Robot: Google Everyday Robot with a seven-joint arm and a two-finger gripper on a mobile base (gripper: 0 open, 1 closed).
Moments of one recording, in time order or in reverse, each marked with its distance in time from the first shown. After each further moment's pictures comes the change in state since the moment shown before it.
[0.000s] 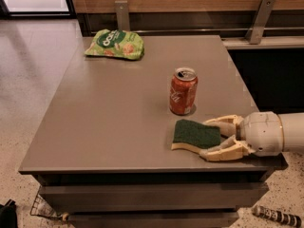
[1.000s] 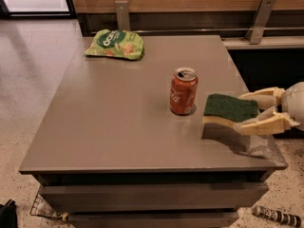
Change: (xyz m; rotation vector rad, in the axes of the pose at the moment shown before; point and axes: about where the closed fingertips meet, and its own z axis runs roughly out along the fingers) arm -0.038 -0.037 -0.085 0.139 0.141 0.035
